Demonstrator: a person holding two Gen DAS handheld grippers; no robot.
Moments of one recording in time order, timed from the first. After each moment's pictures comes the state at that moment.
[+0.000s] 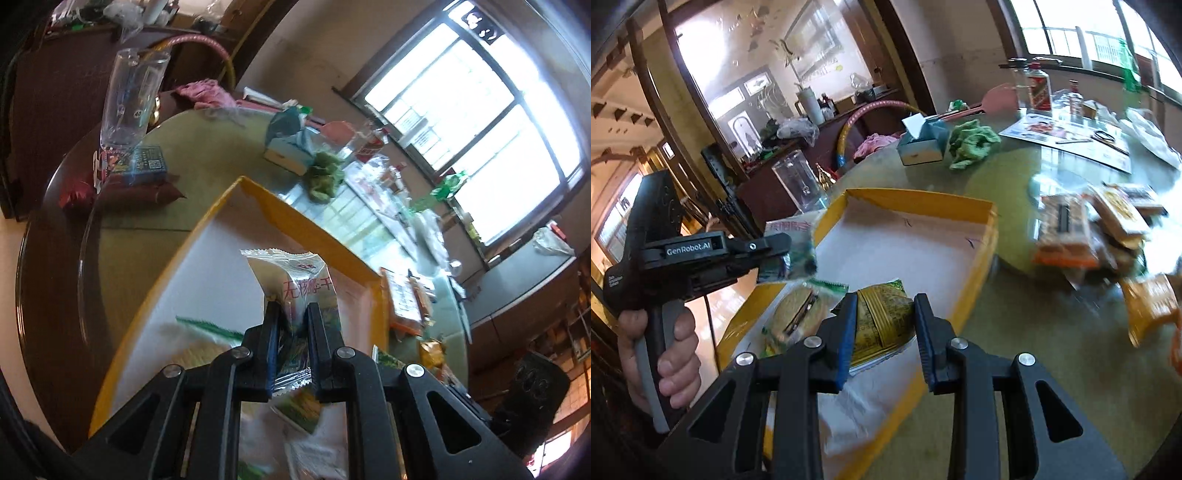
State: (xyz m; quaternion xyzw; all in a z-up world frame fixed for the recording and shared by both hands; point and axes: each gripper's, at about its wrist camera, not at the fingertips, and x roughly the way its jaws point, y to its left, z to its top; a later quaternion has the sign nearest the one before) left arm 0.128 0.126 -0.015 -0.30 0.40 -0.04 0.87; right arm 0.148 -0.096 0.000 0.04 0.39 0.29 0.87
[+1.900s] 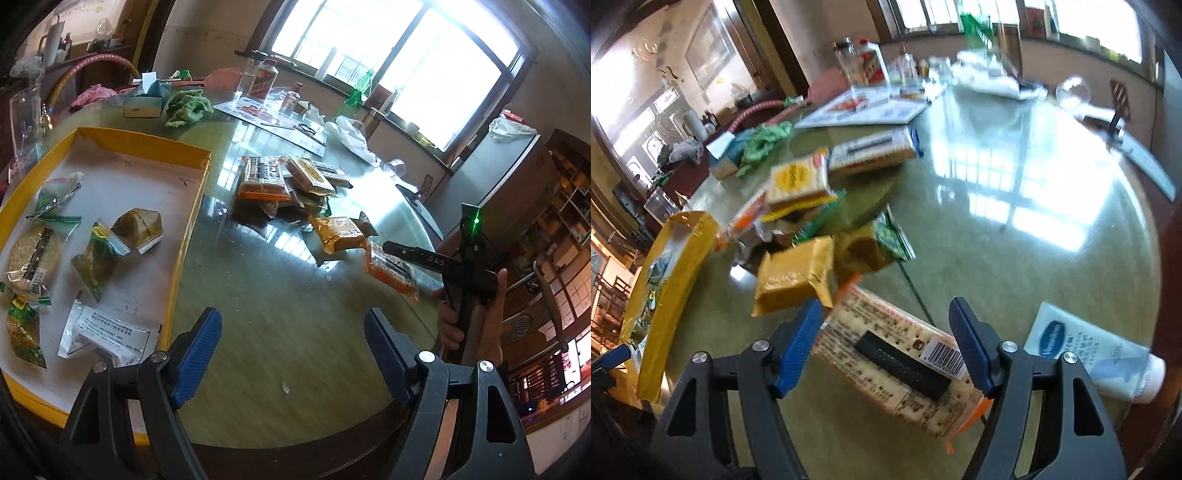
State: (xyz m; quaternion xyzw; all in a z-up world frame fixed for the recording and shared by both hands) left arm 0.045 -0.080 -0.003 -0.16 0.42 -0.16 0.88; right arm 0.200 -0.394 -0.037 0.07 0.46 0.13 0.88
